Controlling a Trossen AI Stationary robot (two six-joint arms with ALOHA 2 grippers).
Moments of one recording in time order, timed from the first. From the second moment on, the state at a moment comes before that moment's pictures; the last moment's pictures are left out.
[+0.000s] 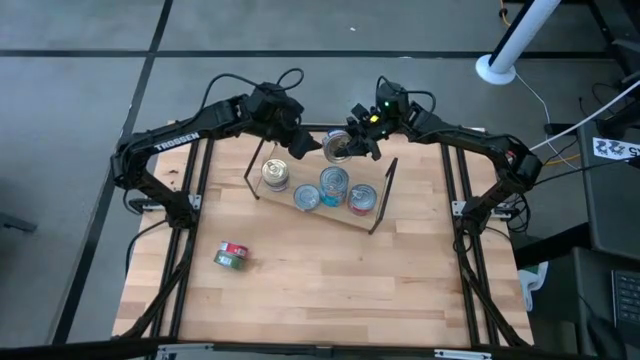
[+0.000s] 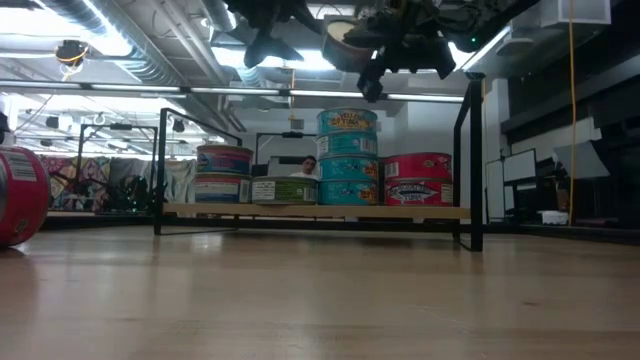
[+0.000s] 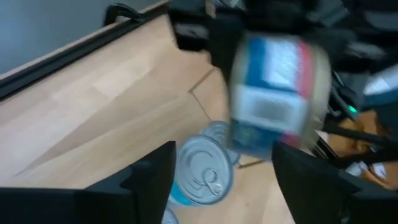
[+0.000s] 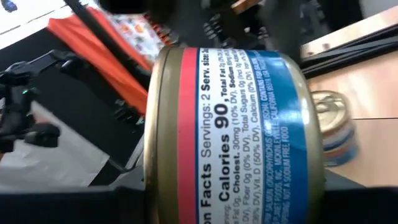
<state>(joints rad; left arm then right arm) 0.43 1.50 1.51 -0.63 0.23 -0.53 -0.58 1.59 1.23 0.07 -1.04 0.31</state>
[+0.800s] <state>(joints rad) 0.37 1.52 1.51 -0.53 0.31 -0.36 -0.54 1.59 1.23 0.06 -1.10 0.28</state>
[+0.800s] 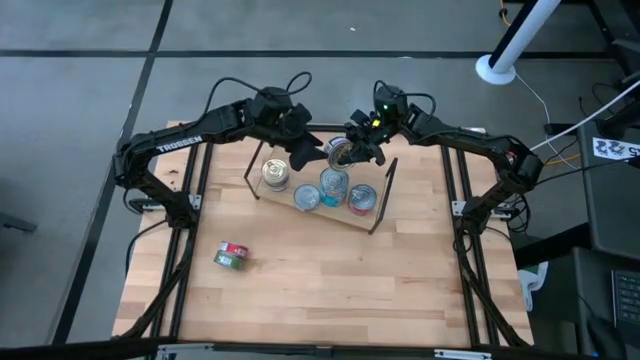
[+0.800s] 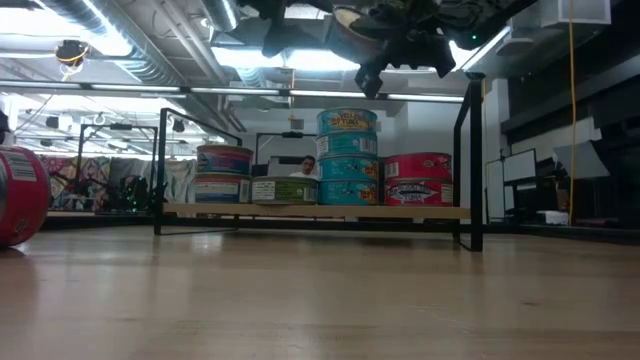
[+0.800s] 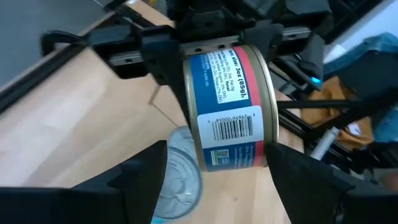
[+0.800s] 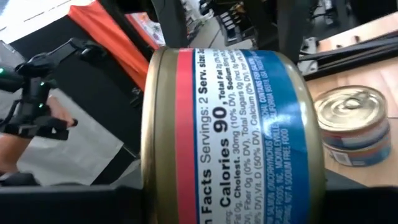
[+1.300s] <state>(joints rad) 0.35 1.50 1.51 -0.50 0.33 -0.37 -0.53 1.59 1.23 0.05 -1.13 0.25</state>
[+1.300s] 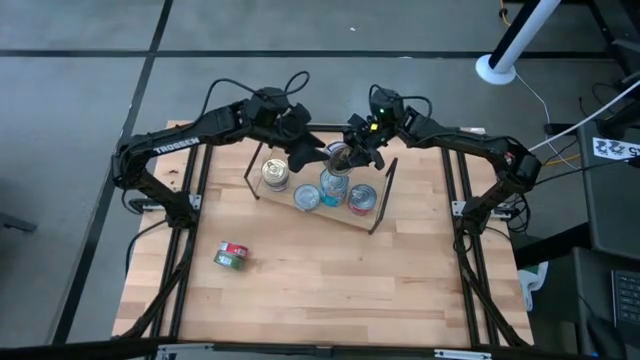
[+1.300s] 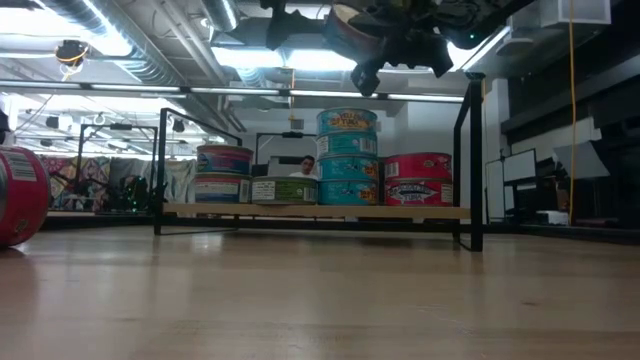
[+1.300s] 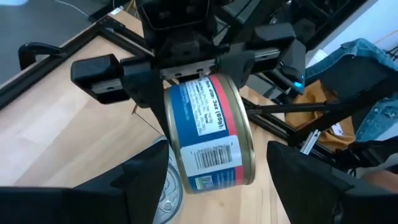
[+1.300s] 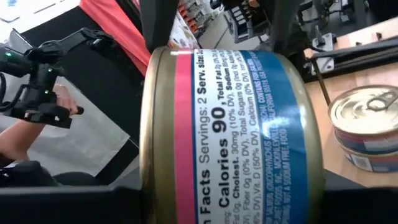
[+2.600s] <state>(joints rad) 0.32 1.55 1.51 -0.51 0.25 -0.38 -0.49 1.59 1.23 0.10 -1.01 0.27</state>
